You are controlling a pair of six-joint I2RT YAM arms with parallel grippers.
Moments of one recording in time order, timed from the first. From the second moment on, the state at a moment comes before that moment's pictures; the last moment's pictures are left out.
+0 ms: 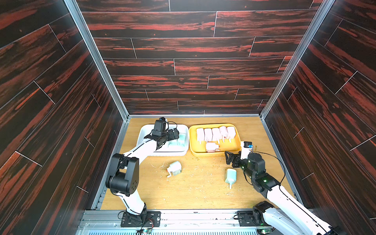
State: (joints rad) left arm -0.23 1.70 1.16 -0.13 0.16 -0.43; right arm 0.44 0.85 0.47 -0.05 0.09 0.38
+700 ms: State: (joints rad) left arm -0.43 1.45 0.98 -0.08 0.10 -0.41; right arm 0.44 1.19 0.78 -0.68 0.09 0.55
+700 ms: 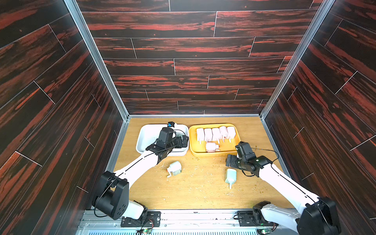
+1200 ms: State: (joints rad) left arm -0.43 1.42 0.96 -0.06 0.08 -0.36; right arm 0.48 1.33 0.83 -0.84 0.03 0.58
